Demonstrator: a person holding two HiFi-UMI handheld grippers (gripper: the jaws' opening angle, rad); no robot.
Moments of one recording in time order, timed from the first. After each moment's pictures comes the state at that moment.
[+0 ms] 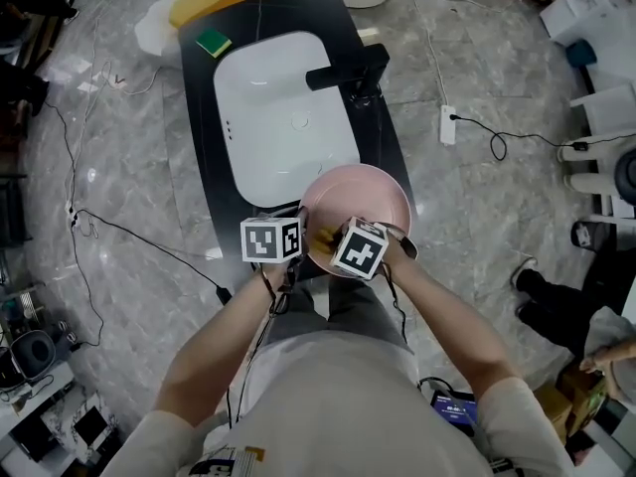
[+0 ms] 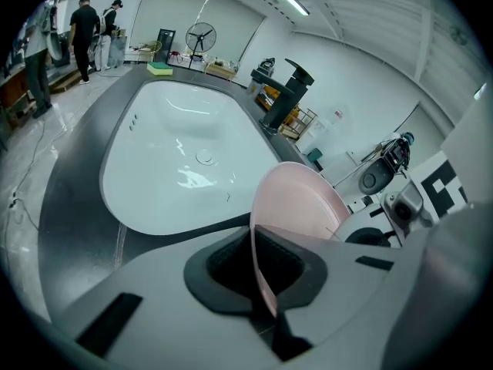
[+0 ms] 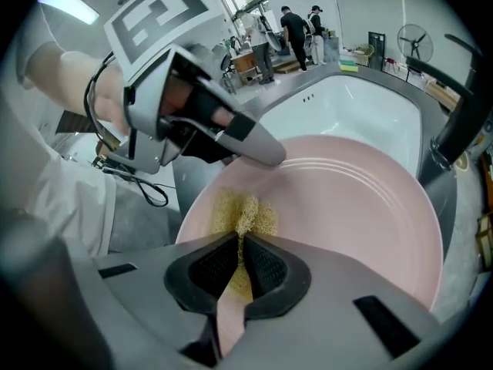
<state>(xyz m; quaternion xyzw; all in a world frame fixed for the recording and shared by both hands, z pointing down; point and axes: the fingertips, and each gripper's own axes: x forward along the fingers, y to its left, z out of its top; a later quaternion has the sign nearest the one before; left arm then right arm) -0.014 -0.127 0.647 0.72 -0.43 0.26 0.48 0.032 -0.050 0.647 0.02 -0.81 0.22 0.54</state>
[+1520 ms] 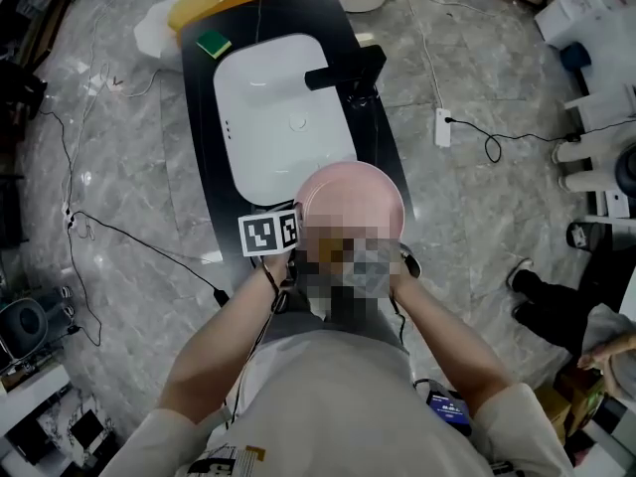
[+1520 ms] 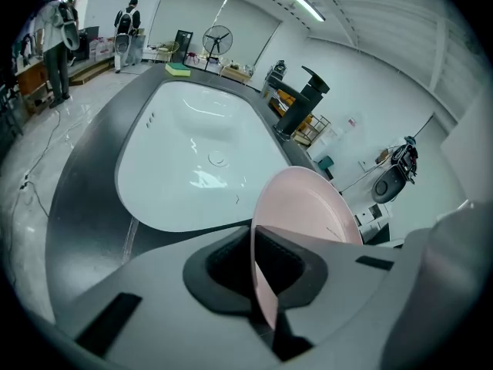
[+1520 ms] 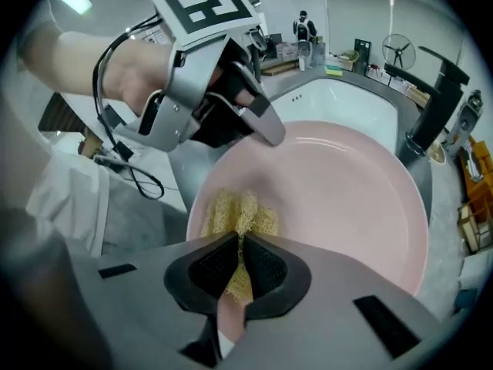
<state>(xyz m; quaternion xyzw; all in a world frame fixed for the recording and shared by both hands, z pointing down) -0.023 -0.129 0.645 0.69 -0.47 0.24 0.50 0.057 -0.025 0.642 0.08 -0.80 0.20 0.55</state>
